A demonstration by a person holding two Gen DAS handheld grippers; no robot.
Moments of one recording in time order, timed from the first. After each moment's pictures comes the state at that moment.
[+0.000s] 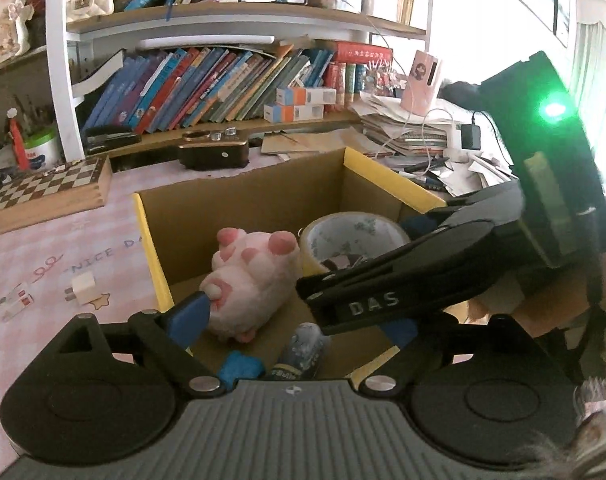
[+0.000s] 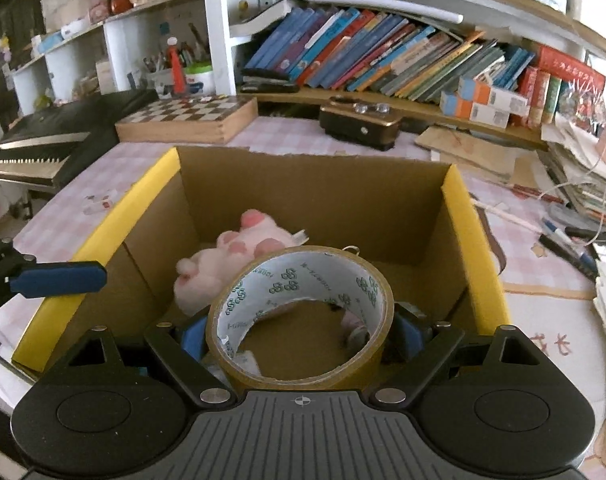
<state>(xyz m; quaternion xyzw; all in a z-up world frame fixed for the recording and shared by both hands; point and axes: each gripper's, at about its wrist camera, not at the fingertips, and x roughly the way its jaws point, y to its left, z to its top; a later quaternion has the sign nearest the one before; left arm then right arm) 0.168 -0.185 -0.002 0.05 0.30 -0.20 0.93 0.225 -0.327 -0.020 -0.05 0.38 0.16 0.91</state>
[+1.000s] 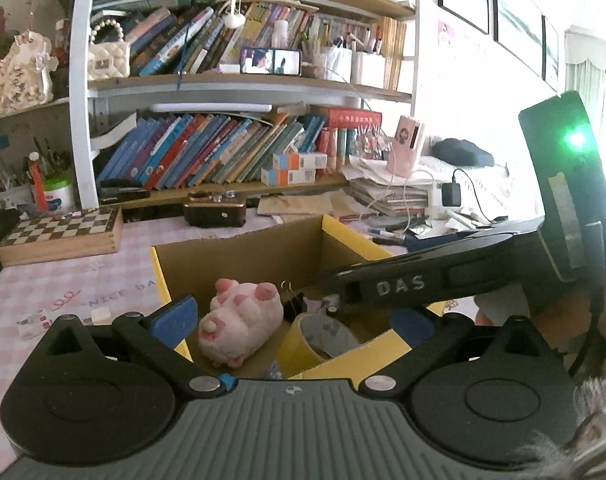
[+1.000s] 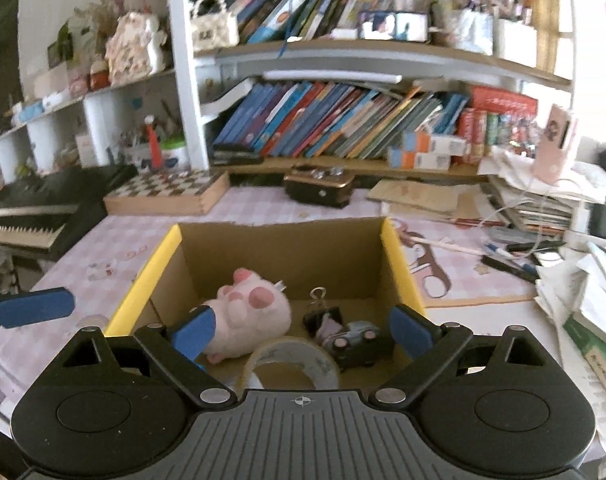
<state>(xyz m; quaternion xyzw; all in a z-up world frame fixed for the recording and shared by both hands) 0.105 -0.177 0.037 0.02 0.21 -0.20 0.96 0.158 -0.353 0.033 0.00 0.29 0.09 0.95</state>
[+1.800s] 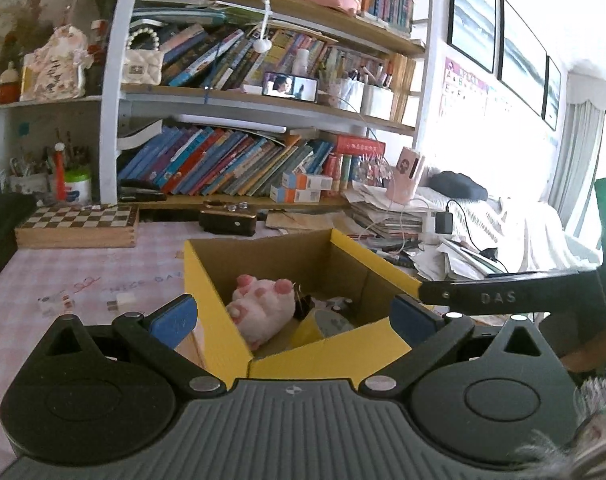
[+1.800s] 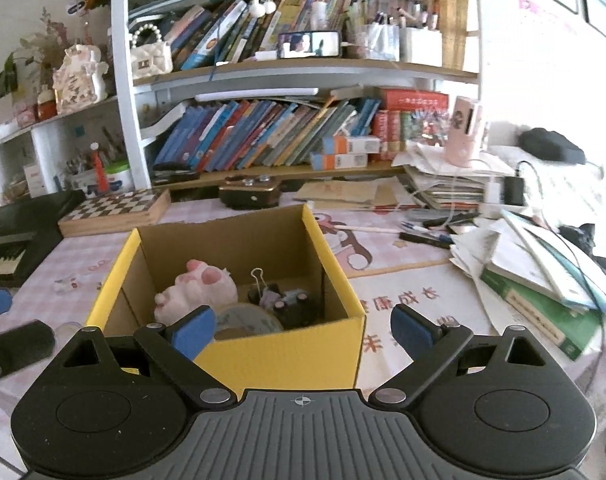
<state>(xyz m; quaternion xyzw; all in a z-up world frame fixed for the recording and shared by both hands) 0.060 -0.115 0.041 -0.03 0.19 -0.21 0.96 0.076 -0.360 0.037 0.03 0.27 -0.03 0.96</state>
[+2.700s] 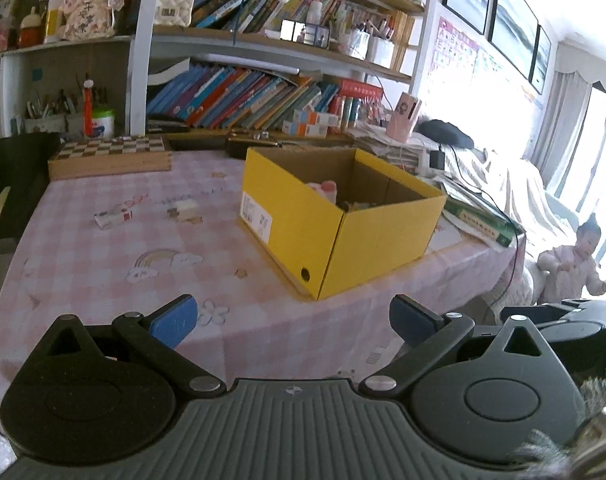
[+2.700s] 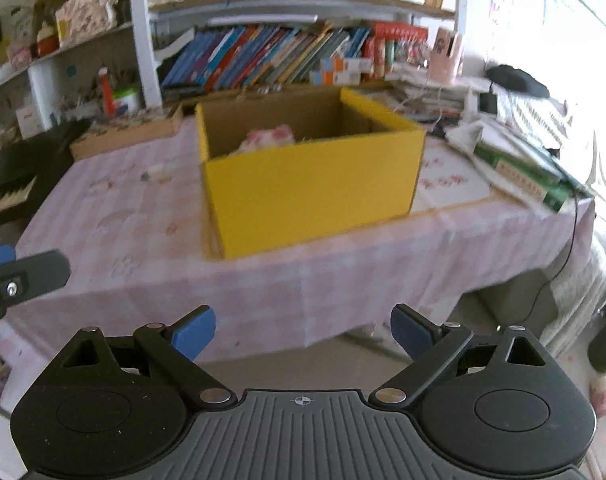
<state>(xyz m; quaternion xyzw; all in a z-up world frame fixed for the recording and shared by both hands) 0.004 0.012 0.005 -0.02 0.27 -0.24 0.93 -0.030 -0.216 -0.015 0.04 0.37 -0.08 0.93</state>
